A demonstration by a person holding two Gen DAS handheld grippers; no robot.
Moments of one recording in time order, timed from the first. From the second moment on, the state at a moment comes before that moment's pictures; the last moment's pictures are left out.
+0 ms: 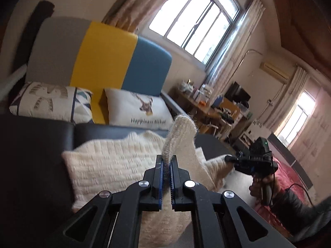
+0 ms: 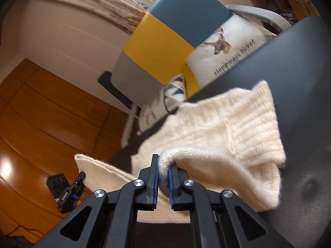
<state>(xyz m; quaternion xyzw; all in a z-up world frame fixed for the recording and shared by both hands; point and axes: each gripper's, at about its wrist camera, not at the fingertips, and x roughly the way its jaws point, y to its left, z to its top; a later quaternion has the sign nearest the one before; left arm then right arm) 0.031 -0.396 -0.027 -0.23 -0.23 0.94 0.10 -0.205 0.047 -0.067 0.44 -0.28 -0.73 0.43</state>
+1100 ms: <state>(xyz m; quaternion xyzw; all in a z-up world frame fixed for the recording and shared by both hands) -0.078 -0.444 -0.162 -0.39 -0.27 0.87 -0.14 -0.210 -0.060 -0.147 0.49 0.12 -0.78 0.35</state>
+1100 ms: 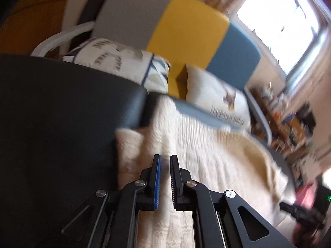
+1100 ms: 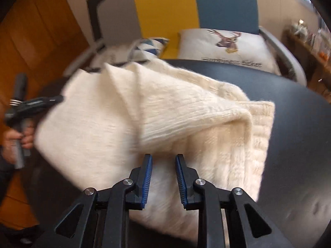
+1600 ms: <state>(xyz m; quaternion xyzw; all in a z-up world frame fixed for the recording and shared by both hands) 0.015 -0.379 -0.168 -0.46 -0.18 0.86 -0.12 -0.102 0.056 -0.176 0.60 -0.03 -0.69 0.41</state>
